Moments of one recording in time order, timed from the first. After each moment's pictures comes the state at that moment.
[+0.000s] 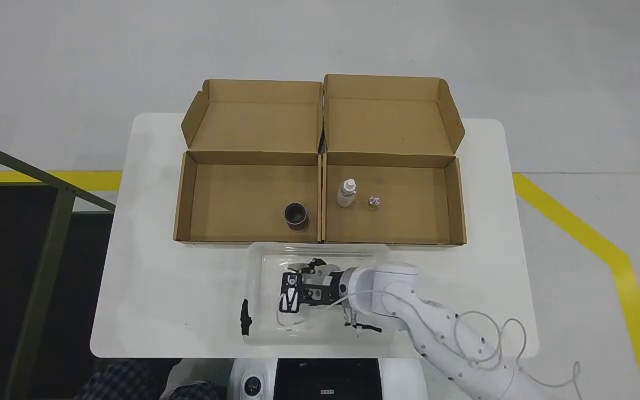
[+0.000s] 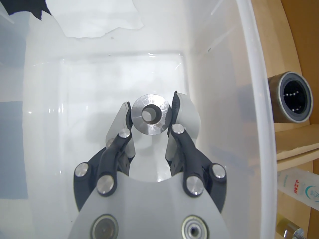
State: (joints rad) left arm -0.01 -0.37 -0.75 -1.25 2.03 -0.40 0.22; right arm -1.12 -1.23 0.74 -1.75 -1.49 -0.65 0.57
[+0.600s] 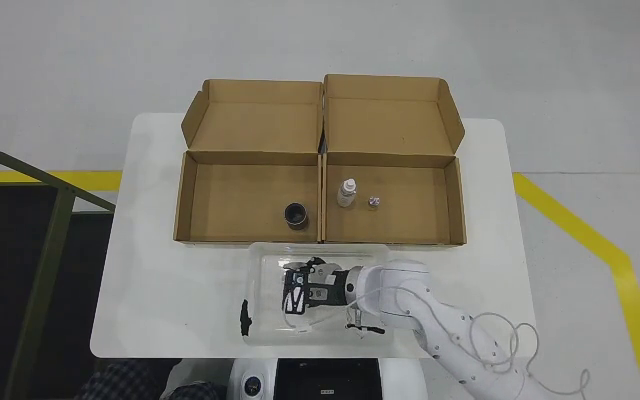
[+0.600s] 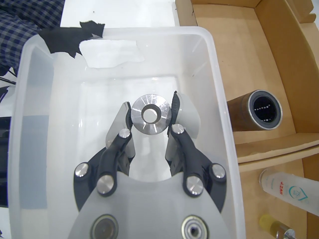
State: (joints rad) left arm -0.01 -0.37 -0.75 -1.25 2.03 -0.40 0.22; right arm -1.16 -1.22 0.82 -1.84 -1.40 -0.70 0.51
